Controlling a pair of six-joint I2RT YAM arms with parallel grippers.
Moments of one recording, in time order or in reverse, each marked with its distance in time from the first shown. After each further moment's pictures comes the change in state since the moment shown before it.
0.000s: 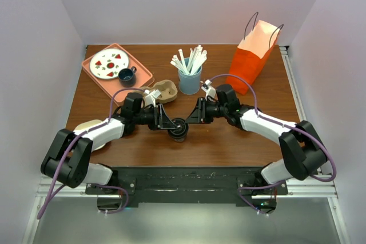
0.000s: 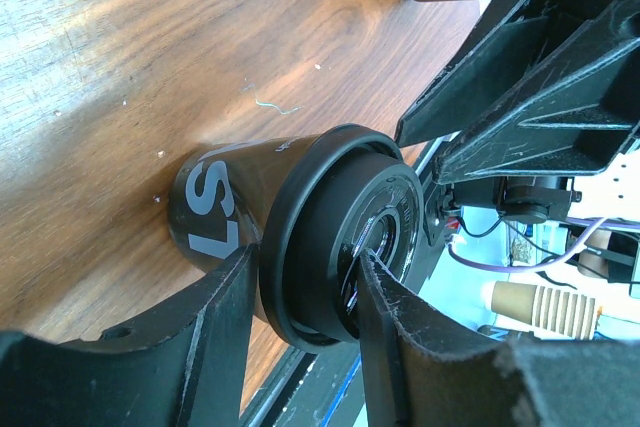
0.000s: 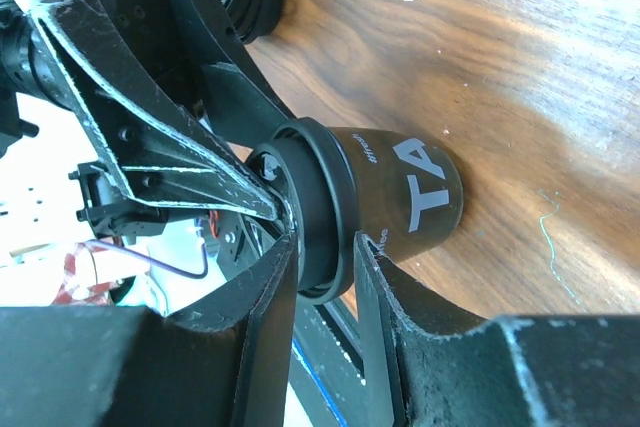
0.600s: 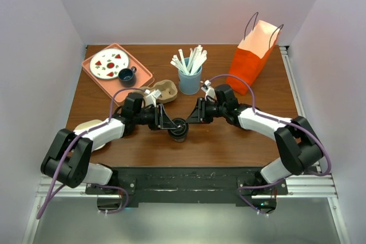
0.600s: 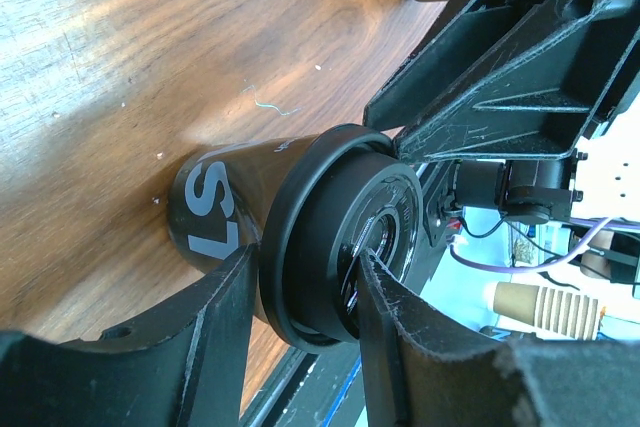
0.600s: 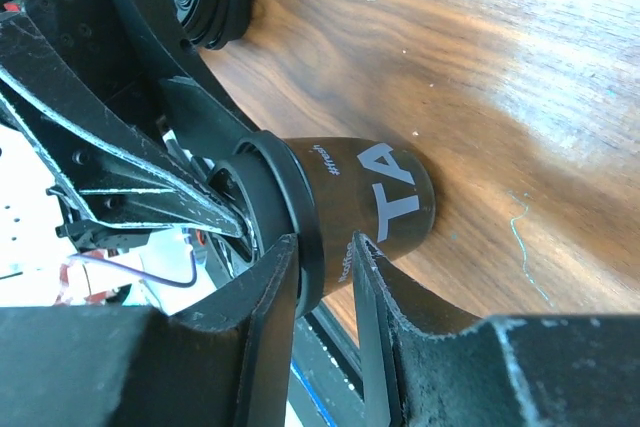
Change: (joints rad) left arm -0.008 0.001 0.002 0.000 -0.008 0.000; right arm -0.007 0.052 0.009 -0.005 0.016 -0.005
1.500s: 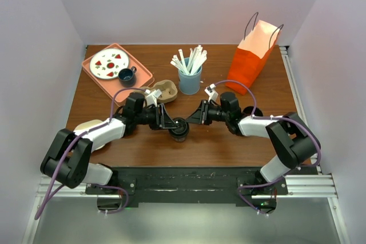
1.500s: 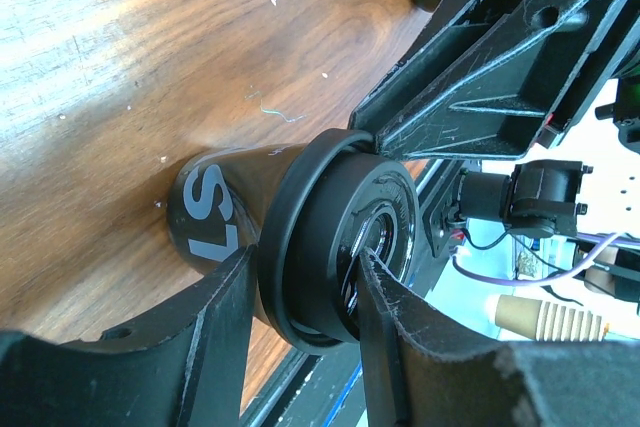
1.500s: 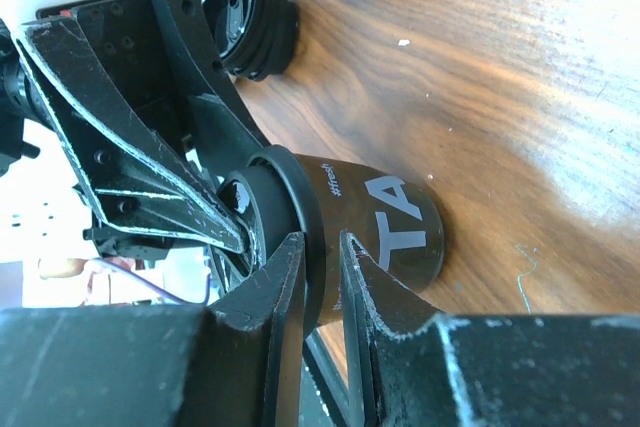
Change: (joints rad) left arm -0.026 0.007 0.008 -0.011 -0.053 -0.028; right arm -0.026 0.087 -0.190 0.461 -0.051 0.100
